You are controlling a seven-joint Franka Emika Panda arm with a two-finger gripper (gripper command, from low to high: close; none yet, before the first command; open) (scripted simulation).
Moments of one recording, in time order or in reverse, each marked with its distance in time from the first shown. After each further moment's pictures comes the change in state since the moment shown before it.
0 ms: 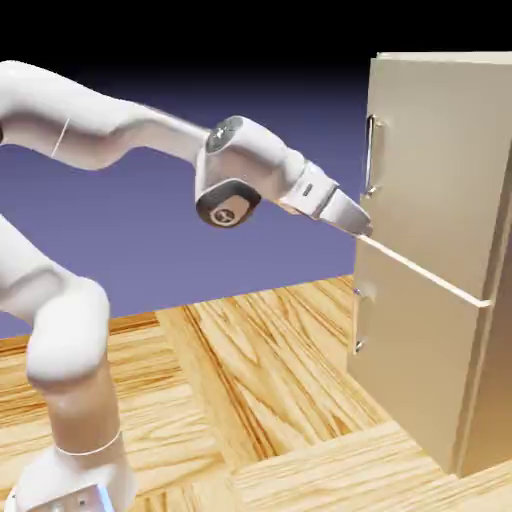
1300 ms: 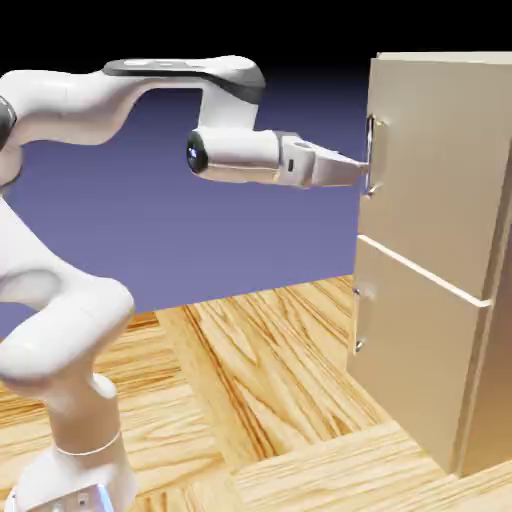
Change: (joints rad) arm -0.542 -0.137 0.567 0.321 1.696 -0.061 -1.301
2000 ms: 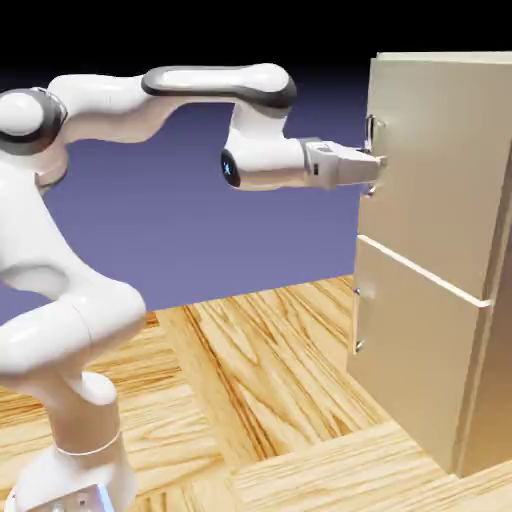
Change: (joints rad) arm -0.249 0.083 0.219 0.184 0.431 -0.048 -0.388
